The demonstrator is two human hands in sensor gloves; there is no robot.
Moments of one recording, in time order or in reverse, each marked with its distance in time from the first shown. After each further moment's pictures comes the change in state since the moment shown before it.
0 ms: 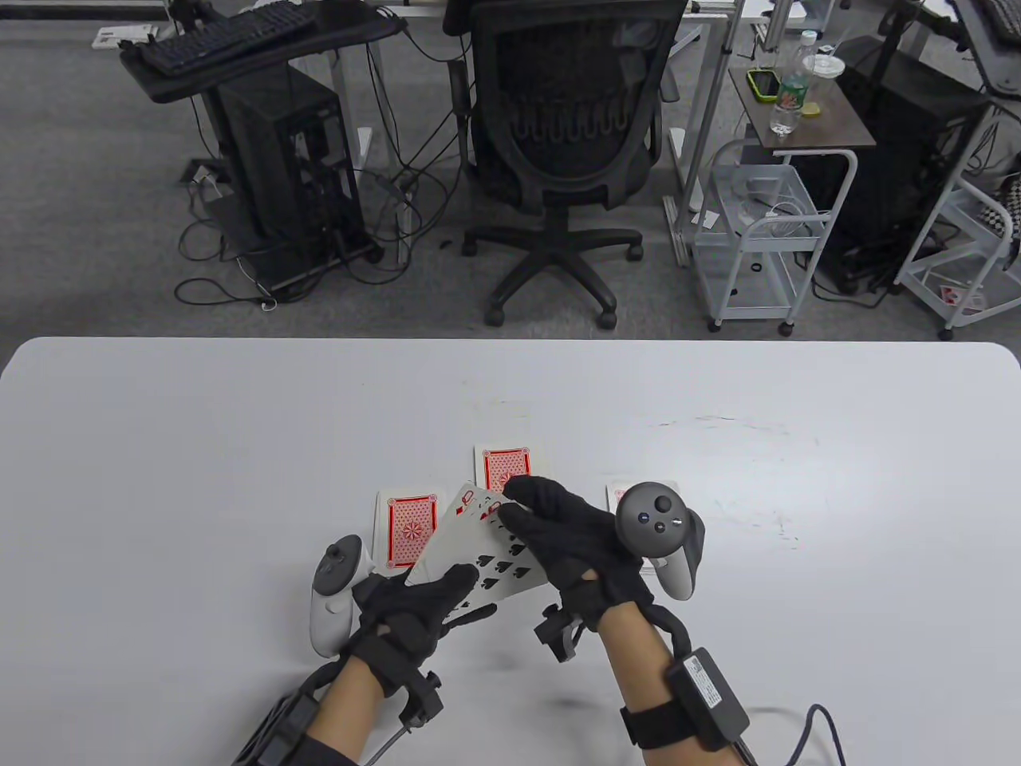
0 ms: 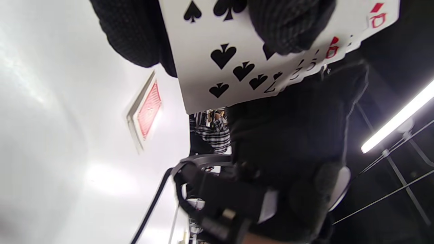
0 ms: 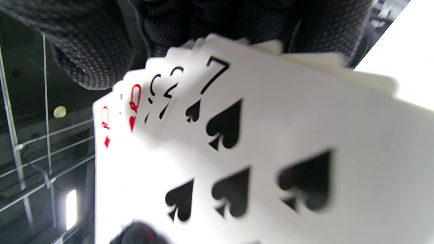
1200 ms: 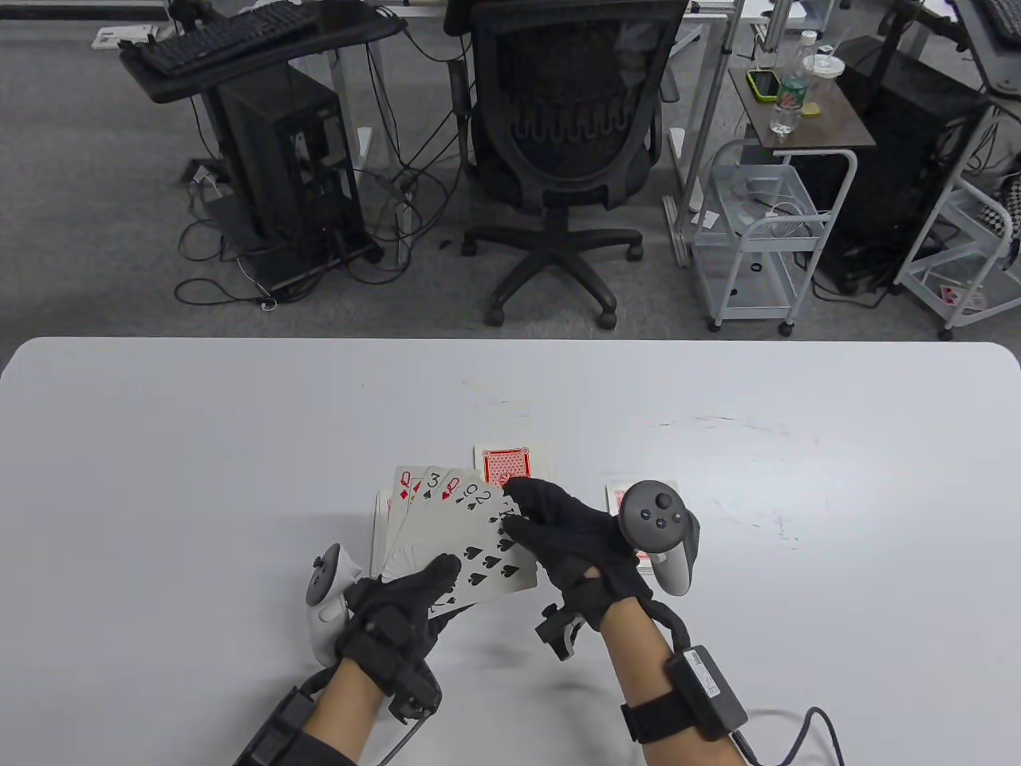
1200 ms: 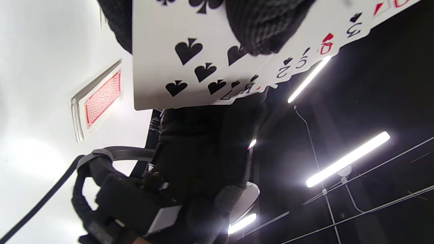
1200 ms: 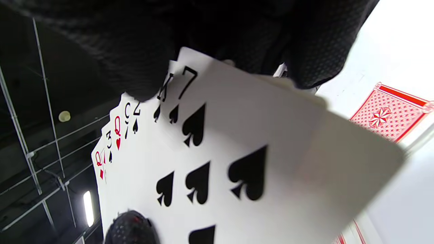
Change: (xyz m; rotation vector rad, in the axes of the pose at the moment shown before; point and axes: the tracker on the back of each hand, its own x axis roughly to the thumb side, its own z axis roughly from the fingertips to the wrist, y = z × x) left_hand -0.006 0.007 0.005 0.061 -0.097 0.296; right_hand -0.022 0.005 -0.006 0.091 0.012 -0.137
